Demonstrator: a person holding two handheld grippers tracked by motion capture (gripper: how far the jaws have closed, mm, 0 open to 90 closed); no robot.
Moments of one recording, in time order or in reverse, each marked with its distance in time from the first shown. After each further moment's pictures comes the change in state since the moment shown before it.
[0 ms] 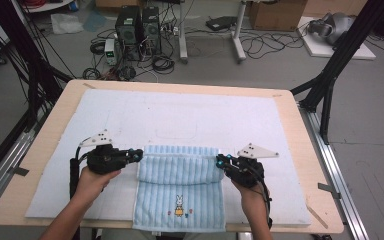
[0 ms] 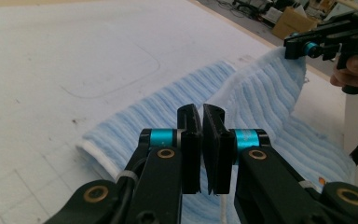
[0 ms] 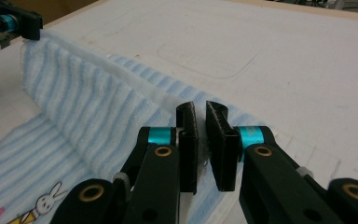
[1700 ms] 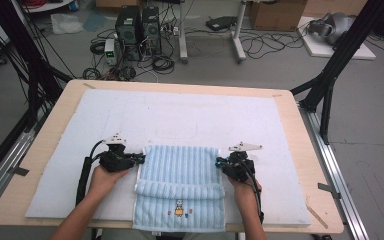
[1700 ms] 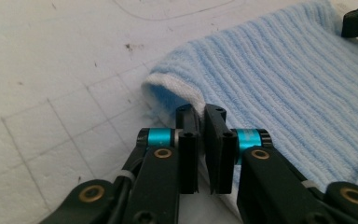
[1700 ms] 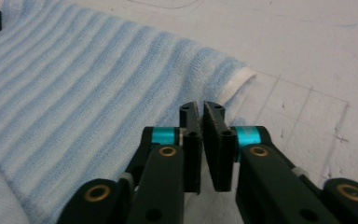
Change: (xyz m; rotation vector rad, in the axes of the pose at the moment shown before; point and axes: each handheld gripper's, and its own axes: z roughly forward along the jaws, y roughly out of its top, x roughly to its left) left arm 0.038 -0.024 0.042 0.169 0.185 -0.081; right arm -0.030 -0.018 0.053 0.197 -0.094 0.085
